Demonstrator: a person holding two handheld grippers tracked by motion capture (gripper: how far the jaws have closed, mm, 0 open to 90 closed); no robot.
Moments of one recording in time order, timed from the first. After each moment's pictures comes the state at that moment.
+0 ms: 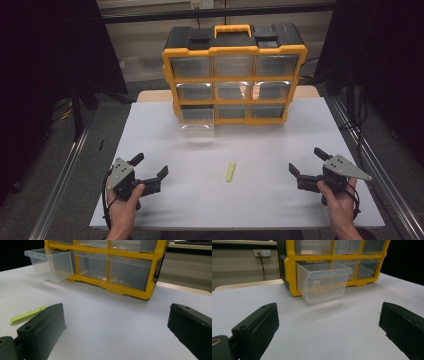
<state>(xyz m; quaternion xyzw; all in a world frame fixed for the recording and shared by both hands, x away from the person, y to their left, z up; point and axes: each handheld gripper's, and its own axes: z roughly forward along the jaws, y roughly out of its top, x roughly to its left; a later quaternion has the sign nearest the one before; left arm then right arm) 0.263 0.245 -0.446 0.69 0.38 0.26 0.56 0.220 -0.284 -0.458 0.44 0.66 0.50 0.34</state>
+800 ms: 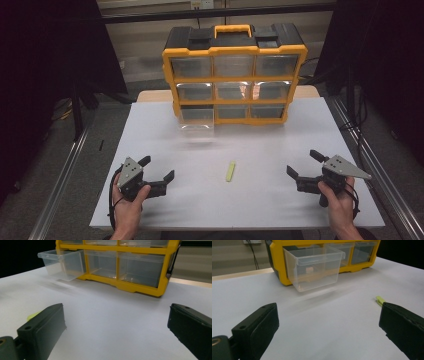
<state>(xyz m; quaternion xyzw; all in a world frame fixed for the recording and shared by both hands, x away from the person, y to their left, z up) 0.262 0.227 -0.445 0.73 0.37 0.24 0.52 0.220 -0.283 -0.461 0.43 0.66 0.53 0.31</state>
